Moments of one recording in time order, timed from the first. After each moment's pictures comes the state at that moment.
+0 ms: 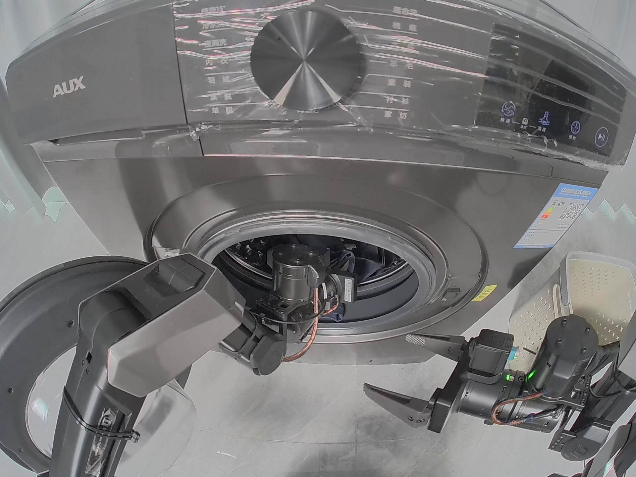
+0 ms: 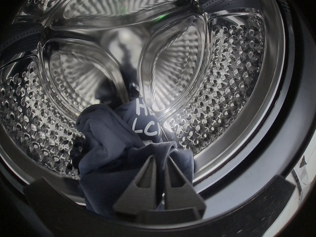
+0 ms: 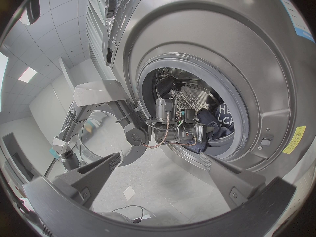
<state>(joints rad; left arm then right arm) -0.62 2.49 -1.35 -1.03 0.14 -0.10 0.79 1.82 -0.17 -1.54 0.13 0.11</state>
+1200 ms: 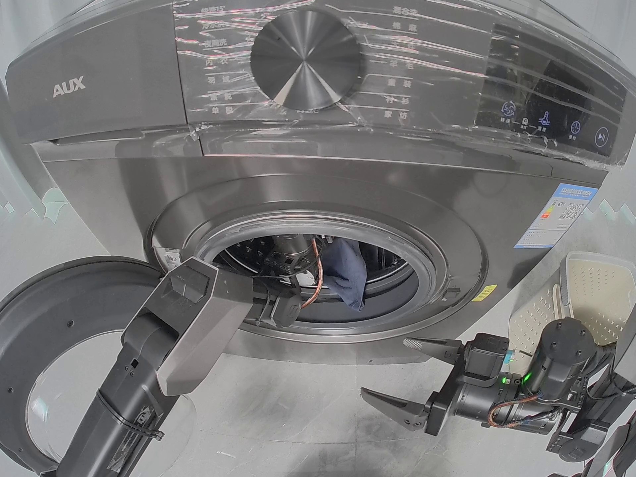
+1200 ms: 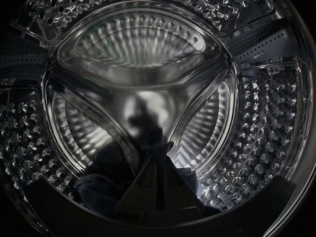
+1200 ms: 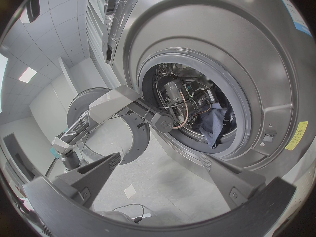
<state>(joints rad) -0.56 2.73 -1.99 -1.08 0.24 -0.09 0.79 1.84 -0.17 -1.54 0.13 0.11</state>
